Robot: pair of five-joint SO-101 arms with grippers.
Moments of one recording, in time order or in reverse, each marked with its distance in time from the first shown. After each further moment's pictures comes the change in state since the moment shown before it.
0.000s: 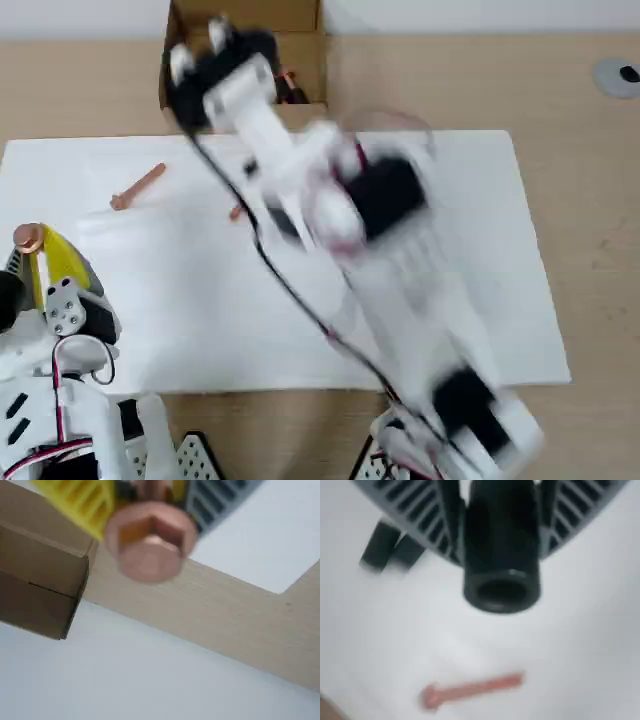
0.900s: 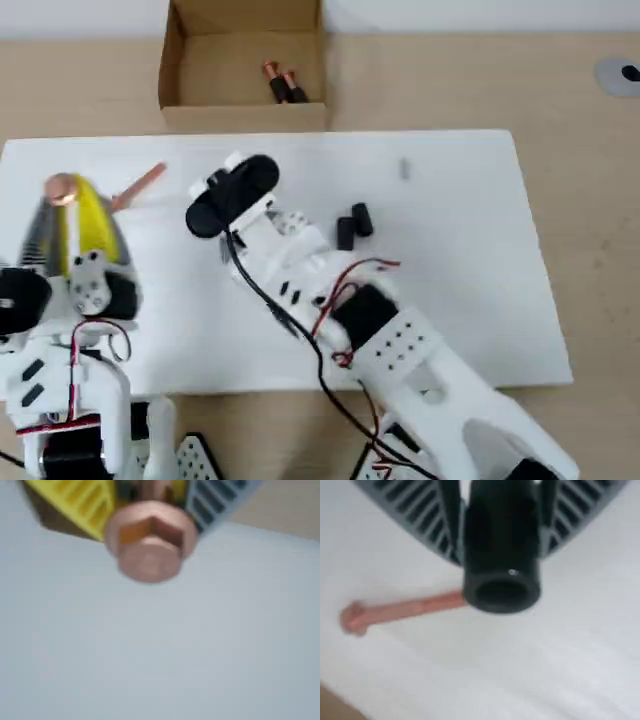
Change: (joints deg) left arm 16.4 0.3 9.0 -24.8 0.0; right arm -5.1 -26.5 74.5 -66.1 -5.4
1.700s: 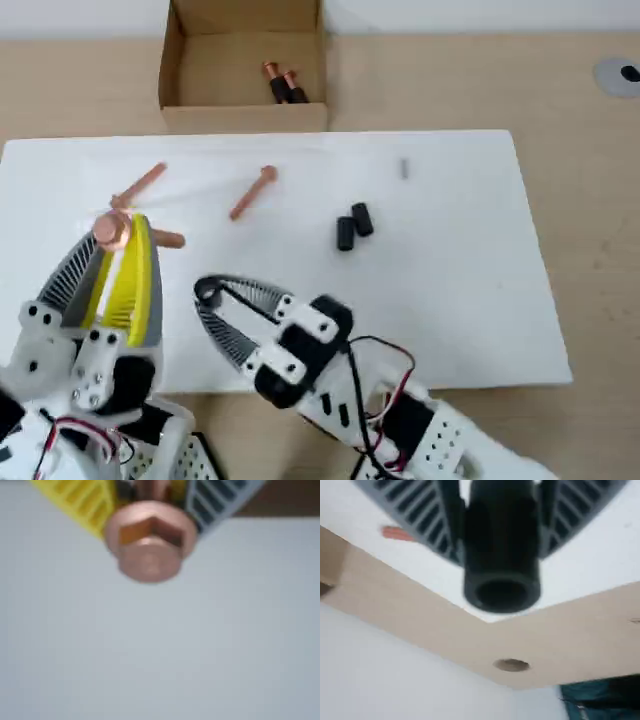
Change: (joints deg) left arm 22.9 -0.4 -18.8 12.0 -0.6; right arm -15.1 -54.2 45.6 -30.2 0.8
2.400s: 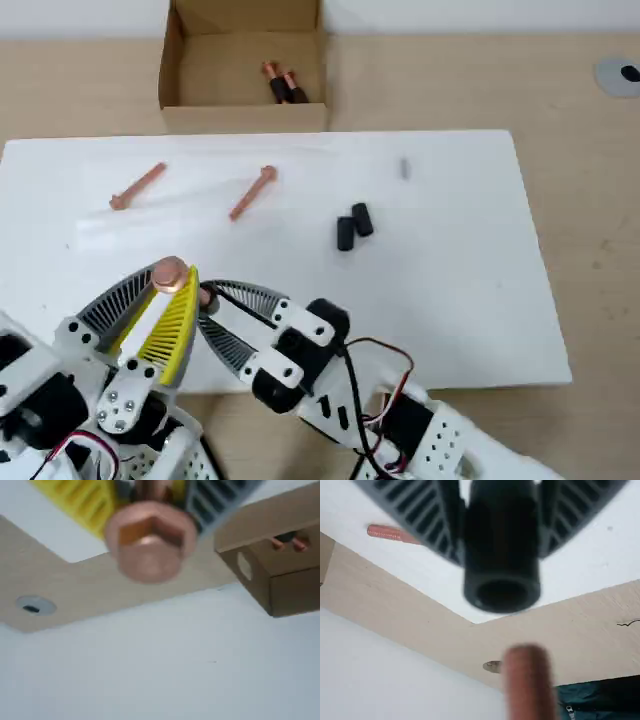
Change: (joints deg) left arm 11.0 0.0 -5.2 20.1 -9.1; right arm -0.8 -0.2 0.0 0.6 0.0
